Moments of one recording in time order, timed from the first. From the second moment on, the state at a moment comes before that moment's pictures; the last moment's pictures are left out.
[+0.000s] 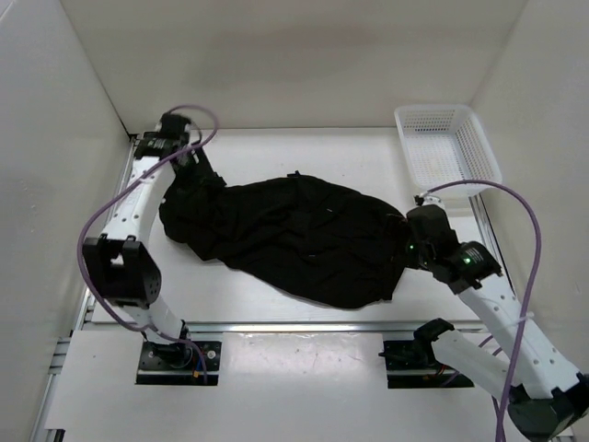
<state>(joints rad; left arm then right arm) -0.14 1.71 1.72 -1.00 -0.18 -0.46 0.52 0.80 0.92 -0.95 0.19 0.58</state>
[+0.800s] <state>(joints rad) 0.11 1.44 0.95 -0.69 0.16 -0.57 0.50 0.89 0.45 -0.70 -0.08 1.12</state>
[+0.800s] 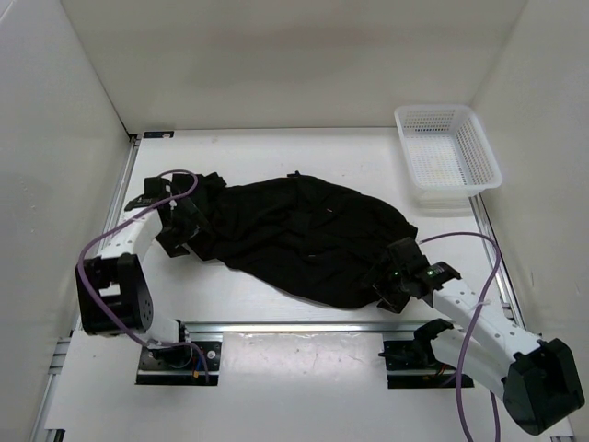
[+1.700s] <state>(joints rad) 0.17 1.80 2.38 -0.97 0.22 -0.53 0.26 1.40 1.54 -0.69 0.06 0.68</state>
